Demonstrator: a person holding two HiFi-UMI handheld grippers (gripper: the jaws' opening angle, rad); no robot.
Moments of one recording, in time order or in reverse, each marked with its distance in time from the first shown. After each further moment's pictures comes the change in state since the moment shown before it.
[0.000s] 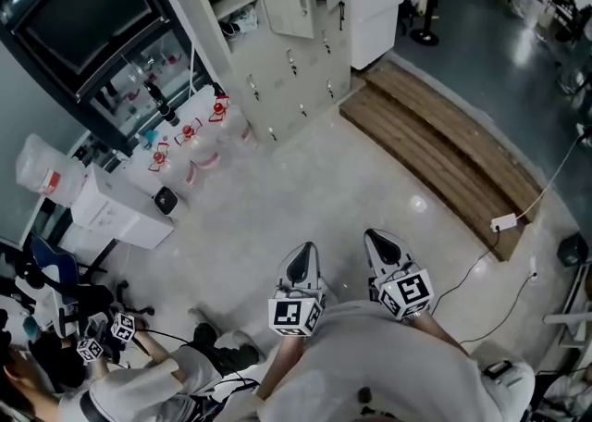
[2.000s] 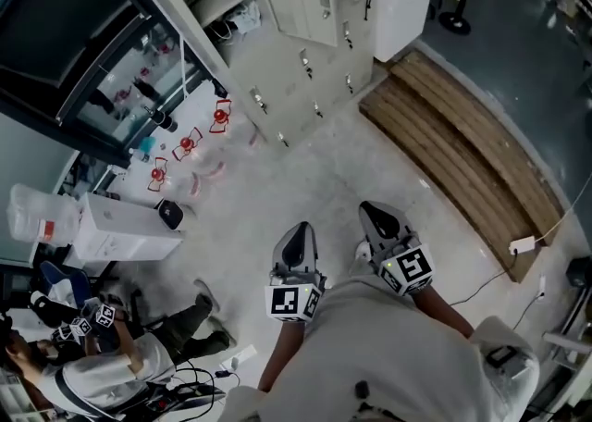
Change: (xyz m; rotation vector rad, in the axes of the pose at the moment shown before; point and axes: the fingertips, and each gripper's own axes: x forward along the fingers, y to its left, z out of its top) left arm 0.291 0.181 0.053 0.006 0.003 0.074; right arm 0.330 -0.151 0.048 0.019 -0.003 0.104
